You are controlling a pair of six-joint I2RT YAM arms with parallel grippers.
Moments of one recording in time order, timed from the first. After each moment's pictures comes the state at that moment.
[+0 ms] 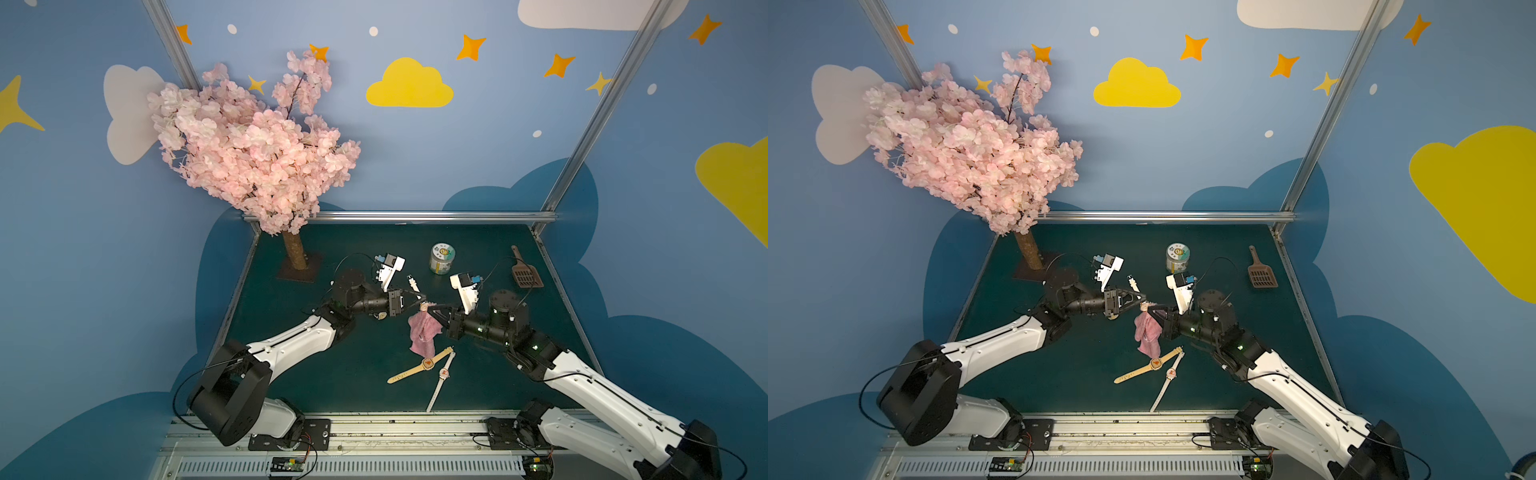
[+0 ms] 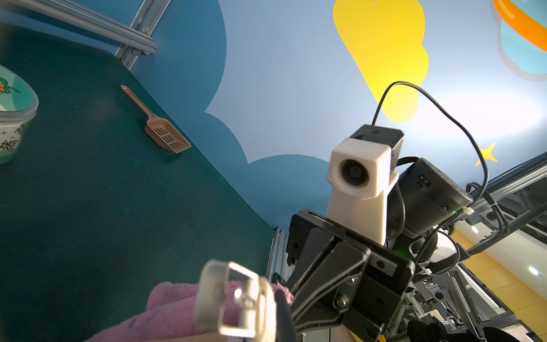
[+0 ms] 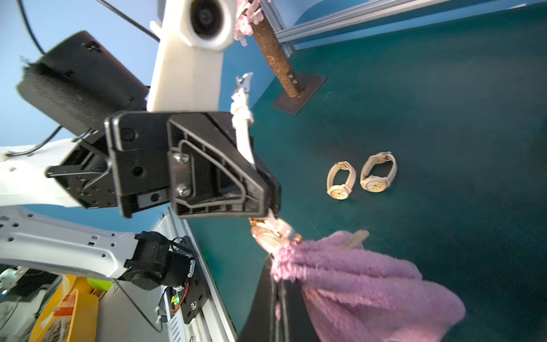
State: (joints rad) left arm -0.60 1.42 0.78 0.57 0.82 -0.78; right arm 0.72 0.94 0.67 -0.04 -0.39 0.49
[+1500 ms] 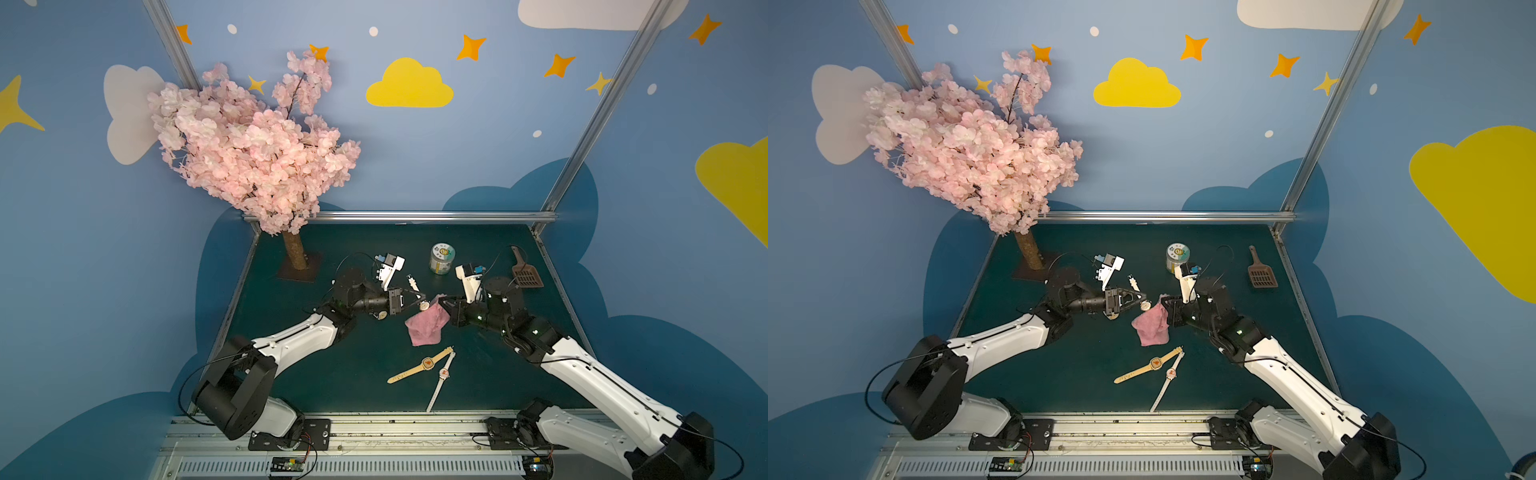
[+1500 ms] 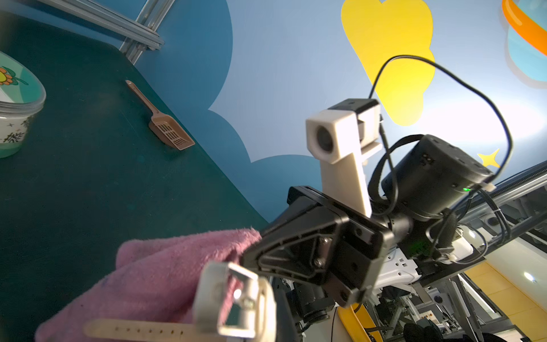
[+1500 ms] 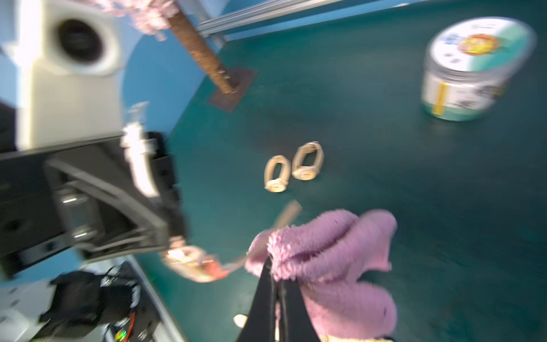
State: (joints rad) left arm -0.59 1.45 0.78 0.59 0.83 -0.79; right arm 0.63 1.00 0.80 -0.32 -0.17 0.45
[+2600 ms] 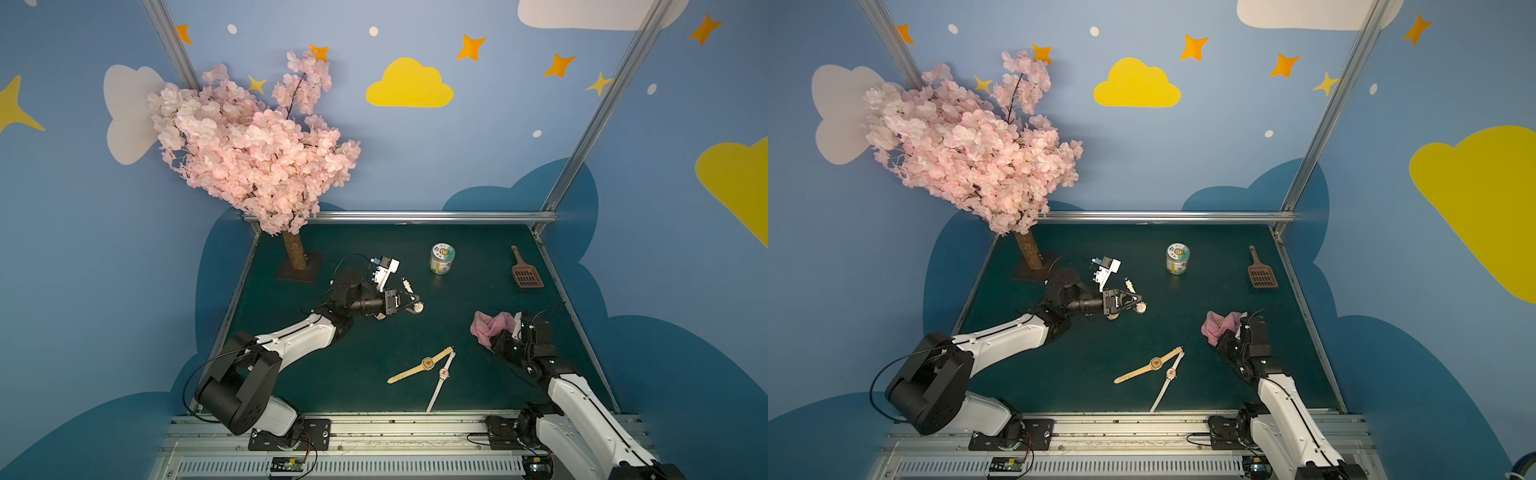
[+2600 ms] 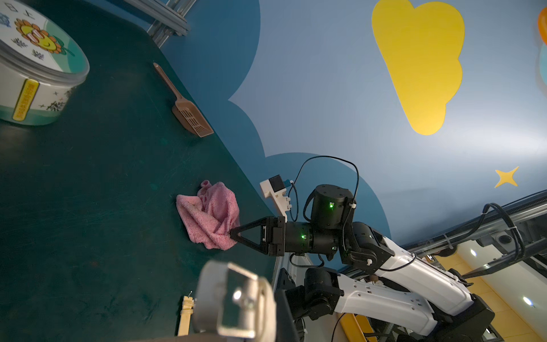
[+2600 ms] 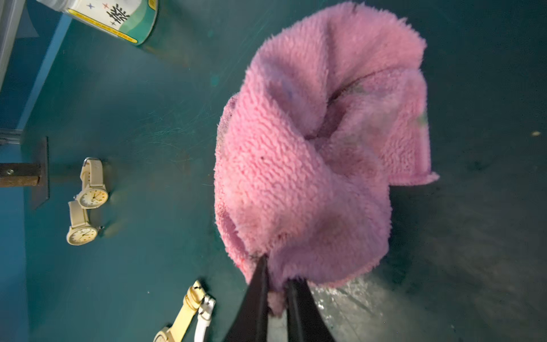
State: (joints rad) left arm -0.56 1.50 0.75 0.57 0.83 -0.81; right arm 0.11 0.79 0.31 -0.37 -0.18 0.66
